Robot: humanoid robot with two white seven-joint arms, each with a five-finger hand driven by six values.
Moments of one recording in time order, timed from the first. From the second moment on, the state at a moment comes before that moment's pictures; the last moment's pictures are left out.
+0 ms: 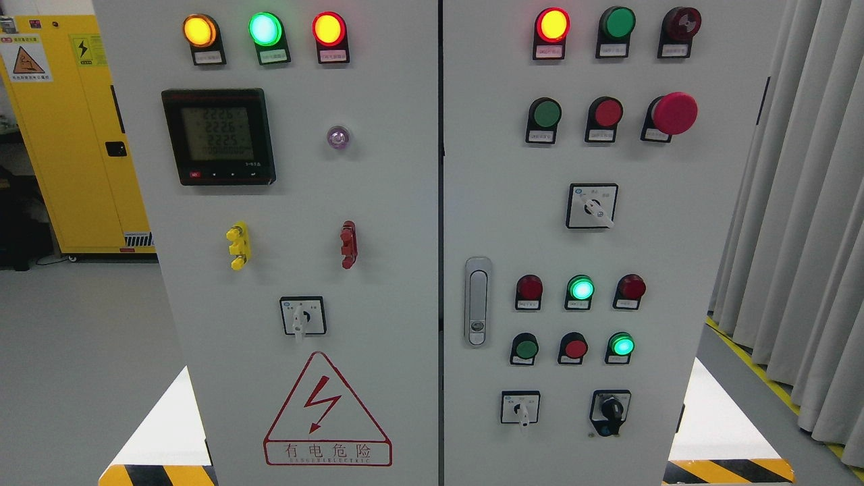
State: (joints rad) left arm 0.30 -0.02 0.06 -0.80 0.07 -0.18 0.09; right arm 0.10 0.12 -0.16 -0.19 0.12 0.01 -0.20
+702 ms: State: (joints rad) left arm 0.39 0.01 0.10 -1.41 0.07 -0.17 0.09; right arm 0.10 0.12 -0.16 -0.19 0.12 0.01 -0.20
